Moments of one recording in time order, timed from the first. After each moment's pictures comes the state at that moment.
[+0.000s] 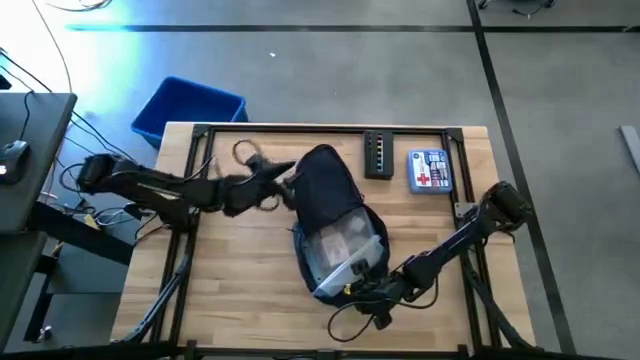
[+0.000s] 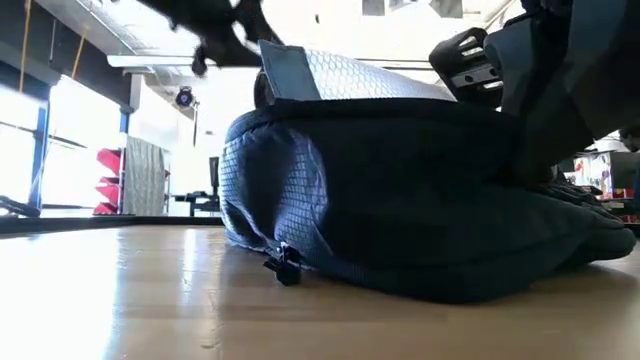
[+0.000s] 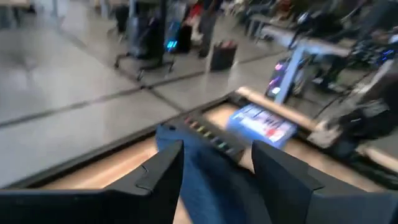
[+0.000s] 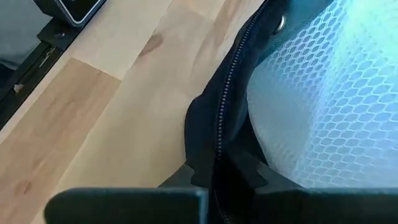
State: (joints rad) left arm -0.11 1.22 0.76 0.25 -0.79 -0.33; right arm 0.63 1.82 1.06 -0.17 0.23 0.08
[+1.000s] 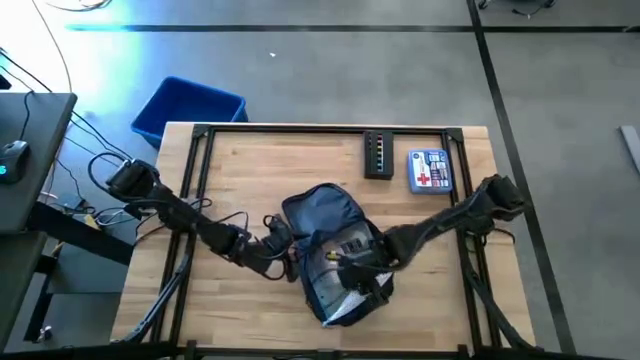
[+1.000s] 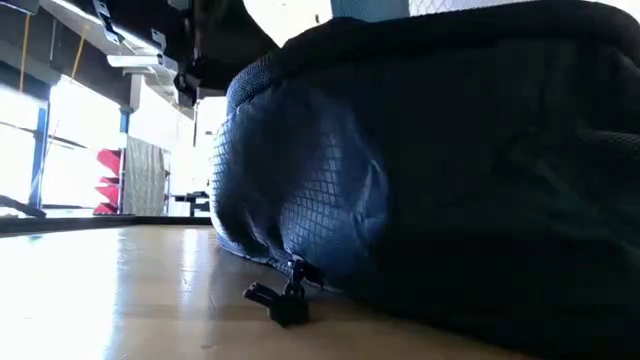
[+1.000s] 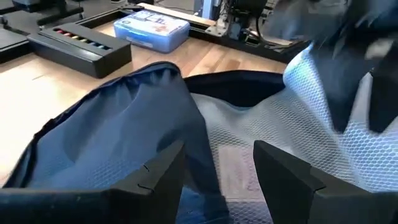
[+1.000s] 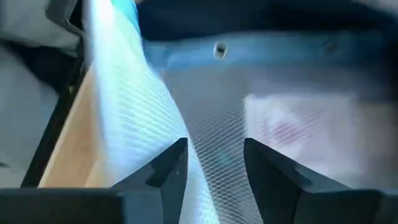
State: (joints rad) left arm -0.48 1.56 0.76 0.31 -0.75 -0.50; right arm 0.42 1.82 1.39 -0.71 -0.13 0.06
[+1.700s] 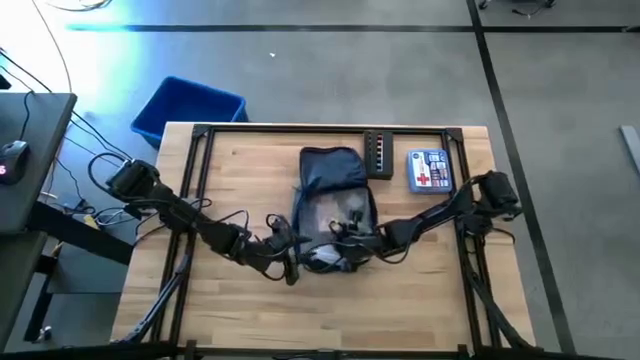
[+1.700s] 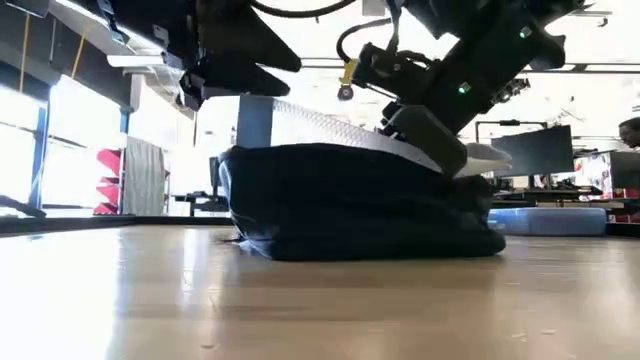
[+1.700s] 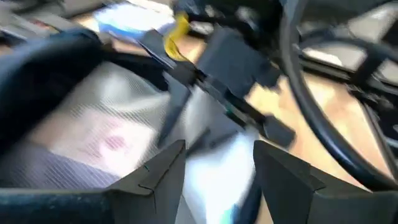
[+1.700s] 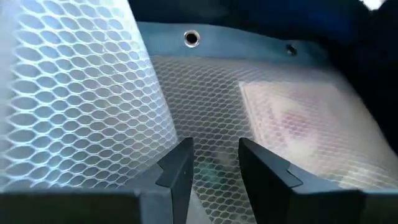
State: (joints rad) left arm -0.48 1.56 0.76 0.34 -0.65 -0.51; right arm 0.30 1.84 0.97 -0.01 0.44 0.13
